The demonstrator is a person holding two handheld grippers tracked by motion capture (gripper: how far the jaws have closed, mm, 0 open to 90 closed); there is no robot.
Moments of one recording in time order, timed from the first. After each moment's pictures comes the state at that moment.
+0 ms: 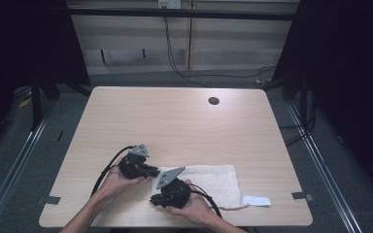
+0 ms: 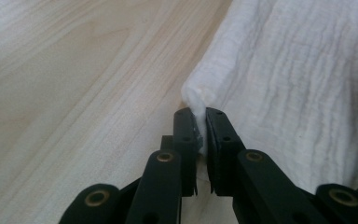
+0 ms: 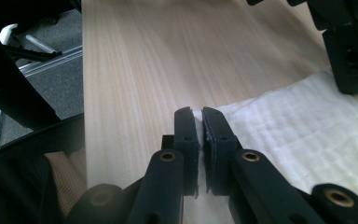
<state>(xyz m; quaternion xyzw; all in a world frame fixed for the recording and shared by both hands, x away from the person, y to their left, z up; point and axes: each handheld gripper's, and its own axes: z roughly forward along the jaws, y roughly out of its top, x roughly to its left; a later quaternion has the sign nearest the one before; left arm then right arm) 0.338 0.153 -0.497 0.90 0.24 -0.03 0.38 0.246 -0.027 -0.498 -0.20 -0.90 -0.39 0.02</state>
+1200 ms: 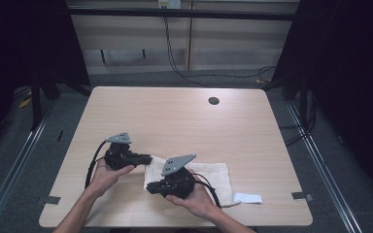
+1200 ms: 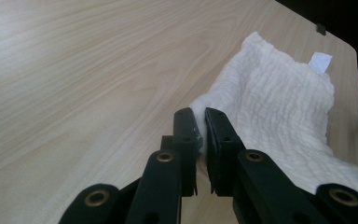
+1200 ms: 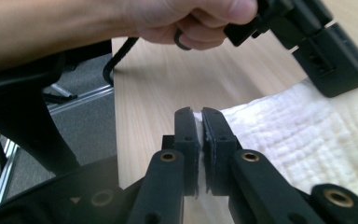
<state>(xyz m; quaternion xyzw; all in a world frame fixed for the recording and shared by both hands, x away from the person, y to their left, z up) 0.346 0.189 -0.463 0.84 0.28 -0.03 0.47 0.252 -0.038 -0.446 -0.20 -0.85 -0.48 0.01</state>
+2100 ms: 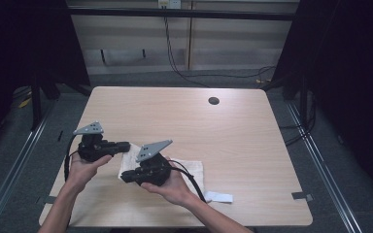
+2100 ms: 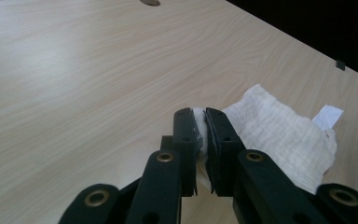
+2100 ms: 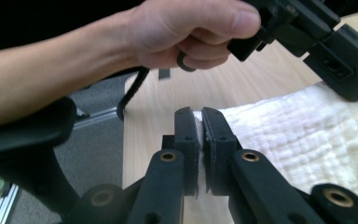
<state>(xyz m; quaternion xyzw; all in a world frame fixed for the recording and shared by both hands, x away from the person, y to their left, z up) 0.349 0.250 -0.423 0.81 0.31 0.04 0.50 0.278 0.020 -0.418 -0.17 -0.84 -0.52 0.03</state>
